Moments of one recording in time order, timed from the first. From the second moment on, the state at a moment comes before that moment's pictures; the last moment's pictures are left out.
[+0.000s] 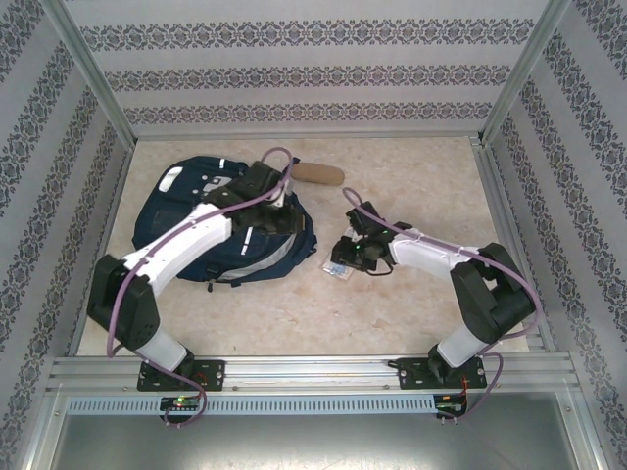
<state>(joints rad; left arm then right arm) -0.56 1.61 1.32 -0.67 0.27 -0.57 0.52 1.59 0.89 -0.41 -0.24 0.76</state>
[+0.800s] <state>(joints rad) -0.63 2.20 1.67 -0.60 0.34 -0.57 0.32 1.67 0.81 -0.21 -0.30 0.79</state>
